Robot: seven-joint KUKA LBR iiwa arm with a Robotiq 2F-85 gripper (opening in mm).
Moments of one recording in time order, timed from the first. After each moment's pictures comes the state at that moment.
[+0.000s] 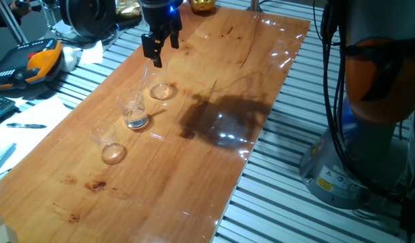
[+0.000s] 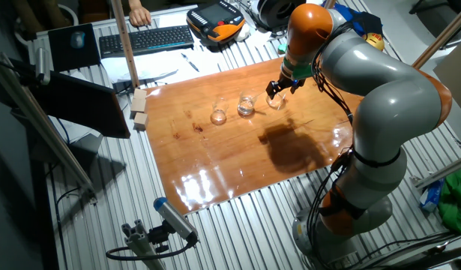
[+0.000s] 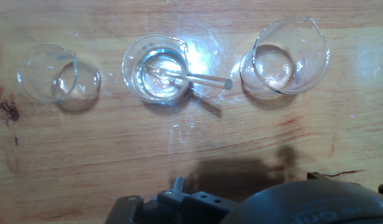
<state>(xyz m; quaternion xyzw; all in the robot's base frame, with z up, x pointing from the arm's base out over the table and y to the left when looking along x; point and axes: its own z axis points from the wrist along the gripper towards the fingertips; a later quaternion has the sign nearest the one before) 0.515 0.001 0.236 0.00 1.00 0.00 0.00</state>
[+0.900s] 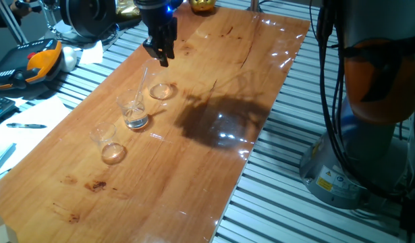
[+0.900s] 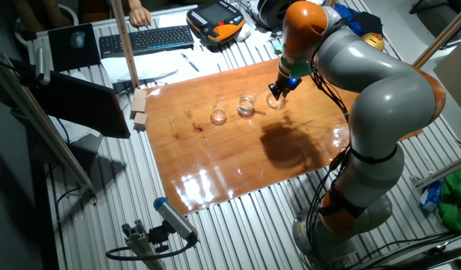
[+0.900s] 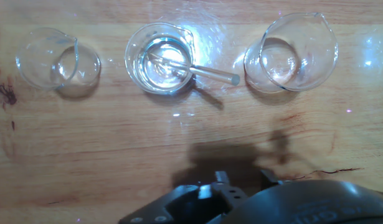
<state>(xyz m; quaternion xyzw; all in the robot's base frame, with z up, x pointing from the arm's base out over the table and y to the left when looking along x) 0.514 0.004 0.232 -0.02 1.00 0.00 -0.02</state>
